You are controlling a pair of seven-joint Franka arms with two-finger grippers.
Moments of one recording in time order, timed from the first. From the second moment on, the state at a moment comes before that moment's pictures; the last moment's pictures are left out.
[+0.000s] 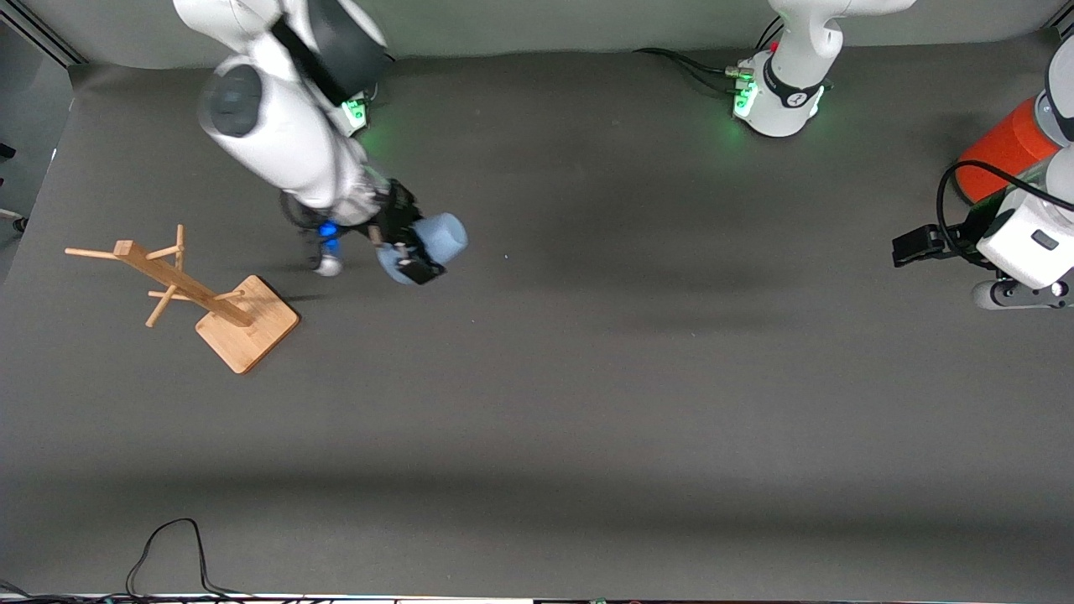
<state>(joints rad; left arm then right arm) -0.04 0.08 0.01 -1.61 0.01 1.55 -0.07 -0.06 0.17 0.68 -1.87 0.11 2.15 1.83</state>
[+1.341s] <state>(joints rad) -0.04 0.09 0.01 -1.61 0.01 1.55 -0.07 0.36 0.92 0.71 -1.60 -0.76 2.24 2.70</state>
